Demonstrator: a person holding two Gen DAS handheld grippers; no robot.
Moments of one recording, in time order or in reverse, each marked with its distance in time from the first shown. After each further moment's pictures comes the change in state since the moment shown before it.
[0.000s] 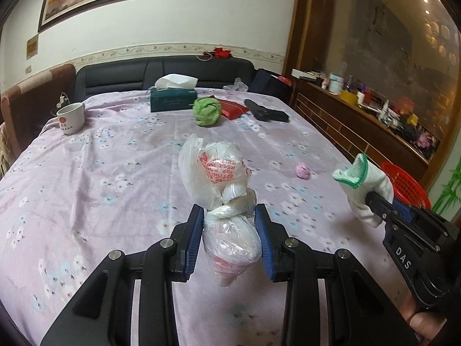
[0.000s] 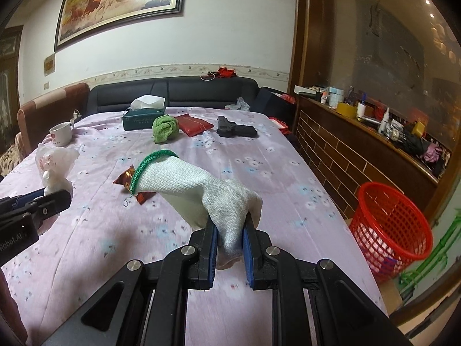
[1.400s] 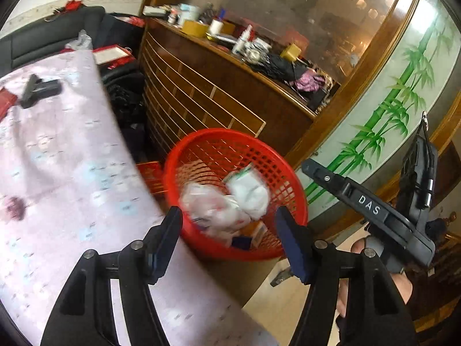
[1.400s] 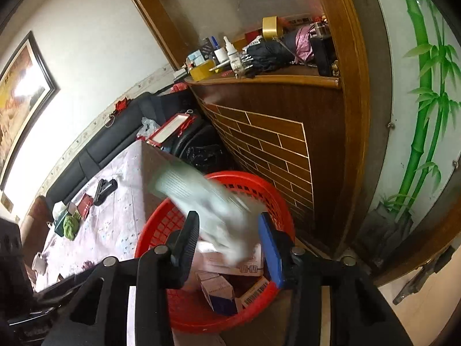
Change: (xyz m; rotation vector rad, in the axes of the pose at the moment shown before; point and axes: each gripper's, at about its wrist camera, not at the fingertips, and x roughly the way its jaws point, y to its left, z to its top) left arm 0.115 -0.306 0.054 0.165 0.326 -0.590; right arm 0.011 -0.377 -0.013 0.641 0.088 -0.059
